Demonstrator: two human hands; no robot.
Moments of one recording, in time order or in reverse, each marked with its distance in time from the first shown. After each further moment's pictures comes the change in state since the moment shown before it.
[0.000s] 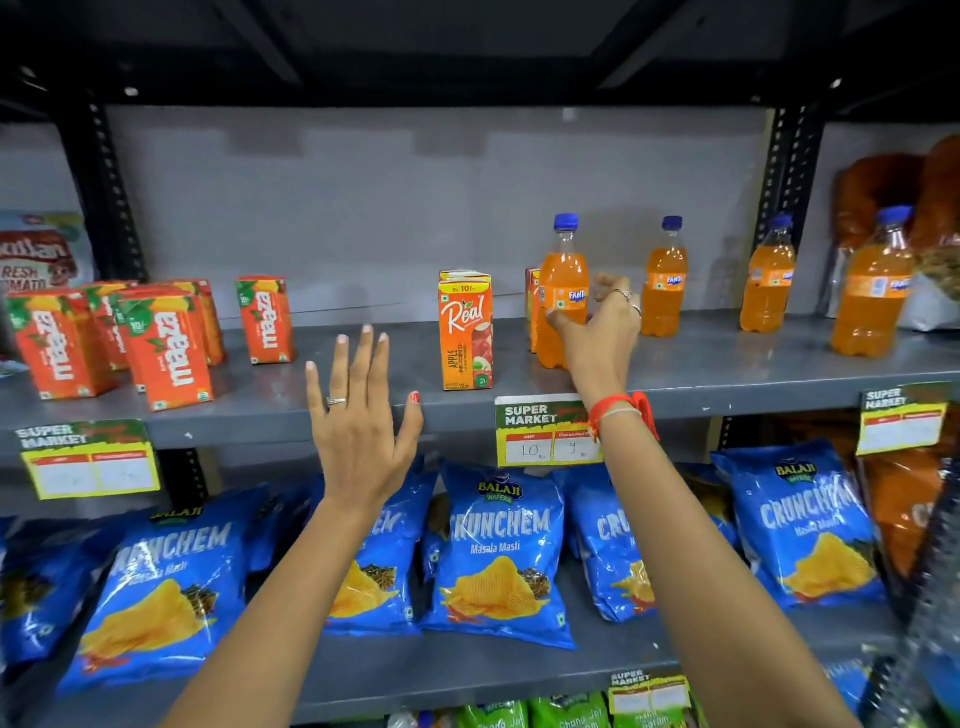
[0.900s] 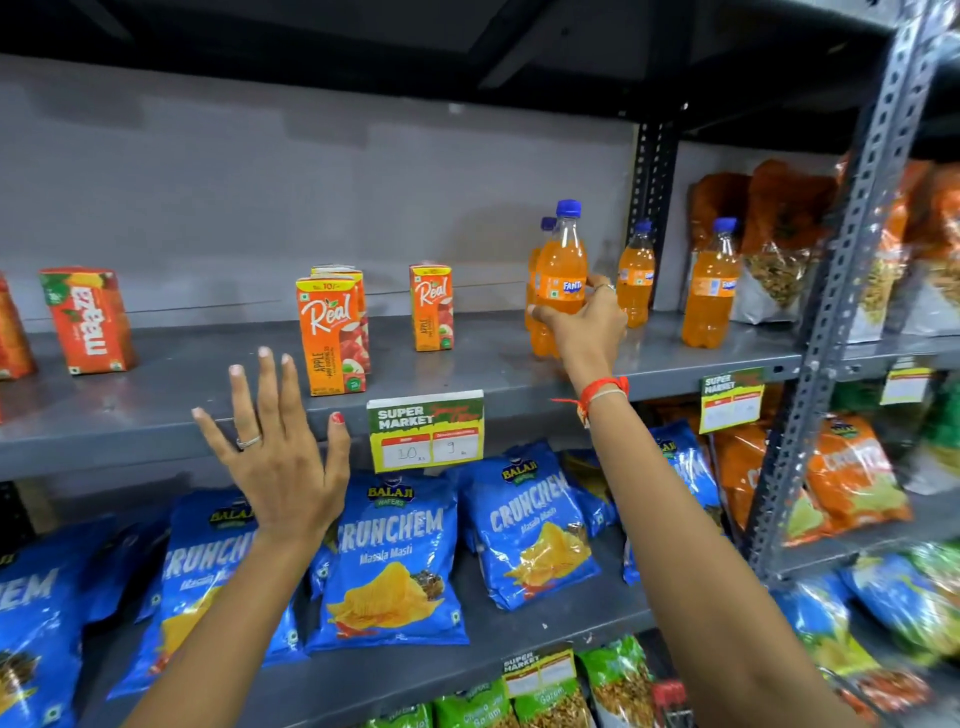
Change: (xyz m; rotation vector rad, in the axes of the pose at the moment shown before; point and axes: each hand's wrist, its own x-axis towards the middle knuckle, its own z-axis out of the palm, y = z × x) left_hand -0.018 0.058 0.022 -0.058 0.035 -0.151; right_hand 0.043 0.034 -0.086 -0.041 0.086 0.096
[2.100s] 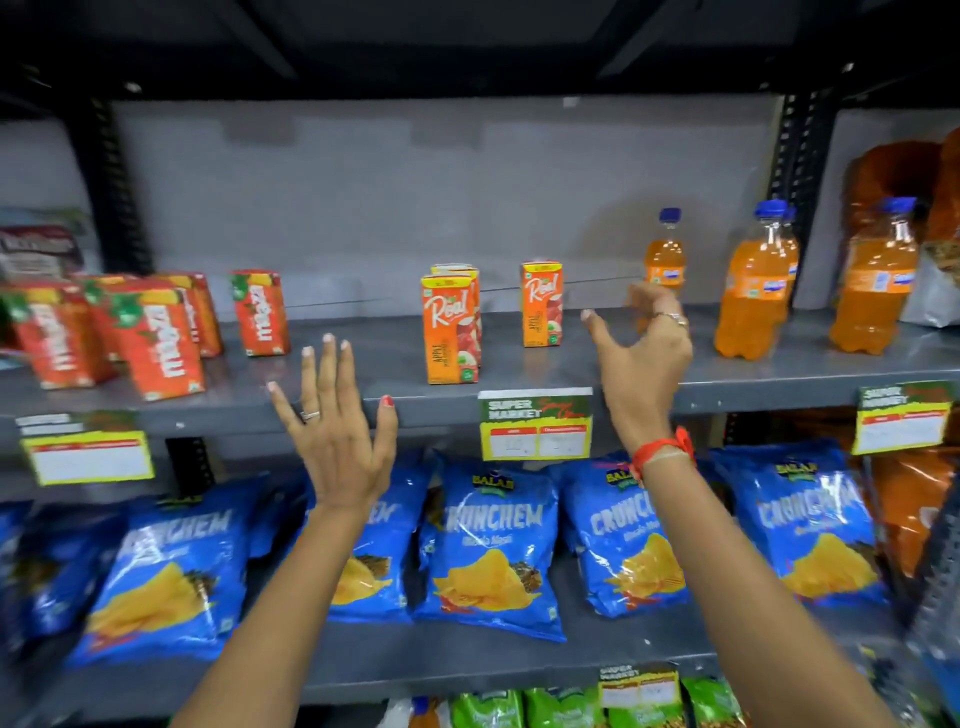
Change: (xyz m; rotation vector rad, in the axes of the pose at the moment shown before) left_hand 0.013 -0.053 -0.015 0.054 0.023 -0.020; right_hand -0.054 0.005 0.037 0.176 0.061 -0.348
